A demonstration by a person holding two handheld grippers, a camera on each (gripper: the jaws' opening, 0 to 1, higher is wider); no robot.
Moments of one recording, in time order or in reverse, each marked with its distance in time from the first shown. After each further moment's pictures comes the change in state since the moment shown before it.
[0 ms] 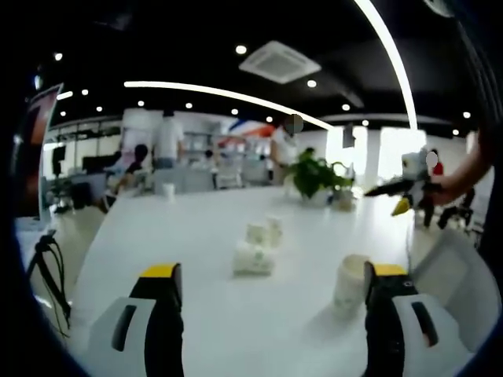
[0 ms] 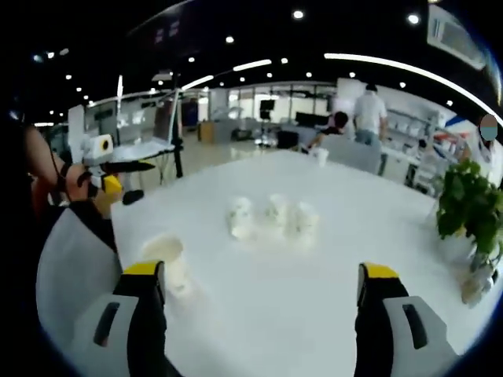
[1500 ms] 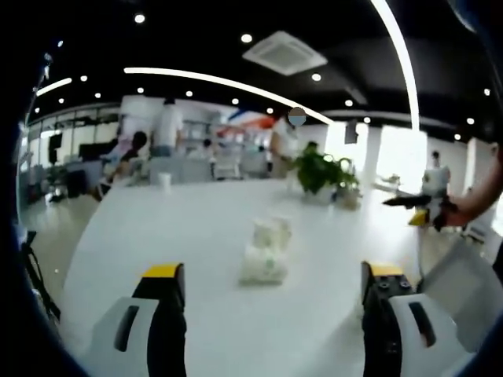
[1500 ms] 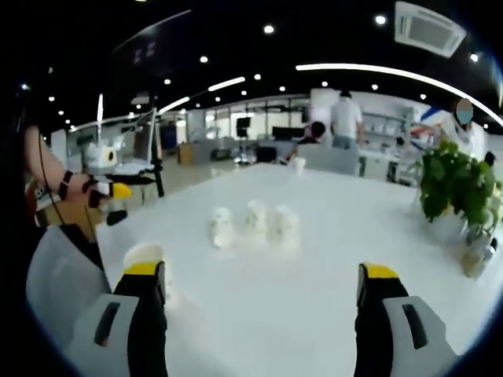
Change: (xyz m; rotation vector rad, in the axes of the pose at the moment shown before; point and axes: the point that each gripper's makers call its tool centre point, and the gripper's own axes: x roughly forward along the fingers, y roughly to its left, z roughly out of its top) left arm 0.061 0.037 0.001 -0.043 0.055 -0.027; right arm 0.001 -0.022 -0.010 0.099 -0.081 -0.102
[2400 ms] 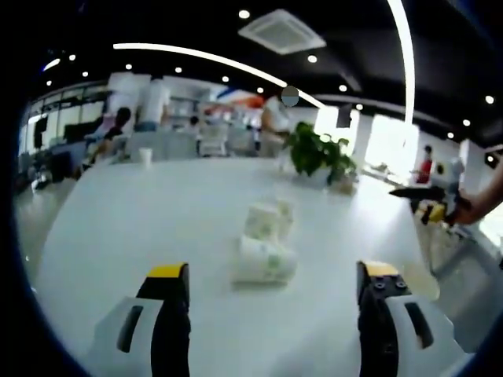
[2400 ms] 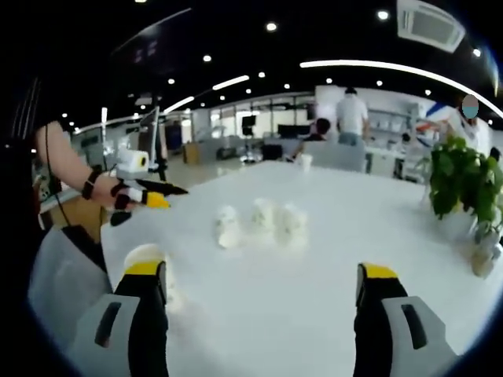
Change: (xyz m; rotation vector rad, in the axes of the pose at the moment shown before) left arm 0.069 0.015 -0.028 -0.044 0.110 -0.086; right arm 0.015 0.005 -0.005 0.021 0.010 0.038
